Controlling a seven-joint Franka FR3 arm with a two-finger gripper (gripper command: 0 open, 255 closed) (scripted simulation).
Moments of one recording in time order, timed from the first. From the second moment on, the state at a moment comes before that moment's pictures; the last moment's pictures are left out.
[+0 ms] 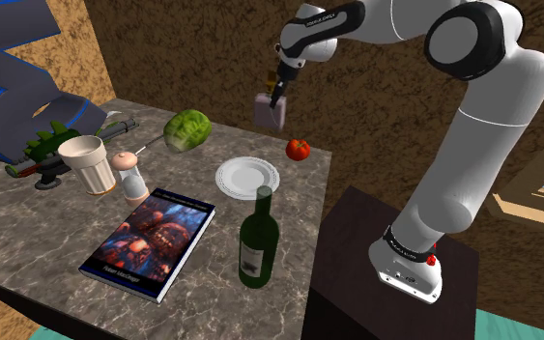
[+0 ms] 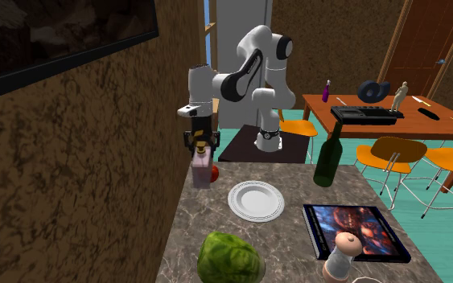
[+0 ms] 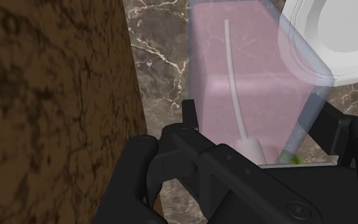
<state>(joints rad) 0.01 0.14 -0.29 -1.93 0.25 2.24 -0.78</state>
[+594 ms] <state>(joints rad) 0.01 0.10 -0.29 -1.85 0.22 2.13 -0.75</state>
